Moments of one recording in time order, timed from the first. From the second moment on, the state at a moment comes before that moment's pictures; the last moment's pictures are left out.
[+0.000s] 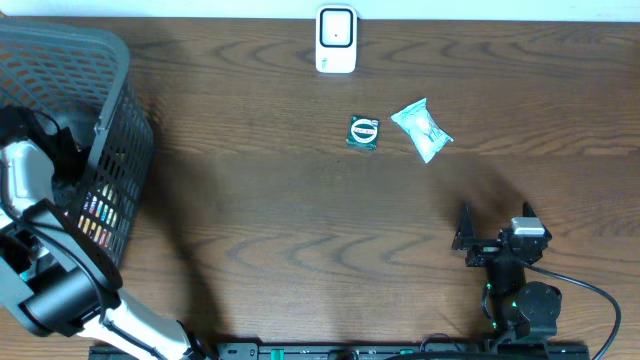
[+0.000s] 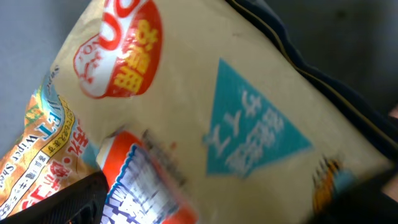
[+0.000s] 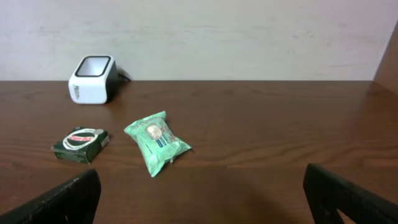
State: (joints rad) left arm 0.62 1.91 1.38 -0.88 0.15 0.03; right arm 0.02 0.01 0.01 -0.07 0.02 0.01
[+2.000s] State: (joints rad) left arm 0.61 1.08 1.32 -0.58 0.20 -0.56; right arm 0.02 0.01 0.01 -0.07 0.02 0.01
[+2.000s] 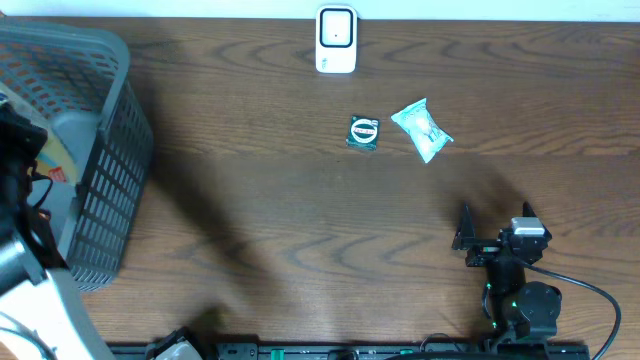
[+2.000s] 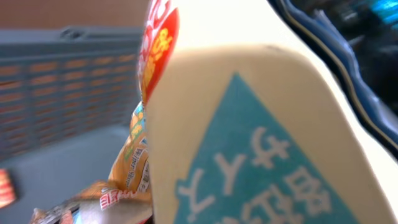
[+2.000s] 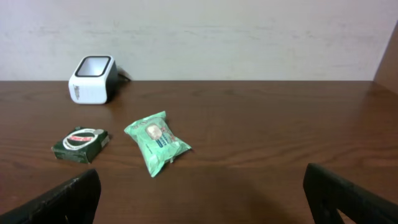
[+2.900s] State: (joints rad) left arm -0.03 1.24 1.32 -0.54 0.37 -0.65; right arm 0.02 0.01 0.01 -0.07 0.02 0.01
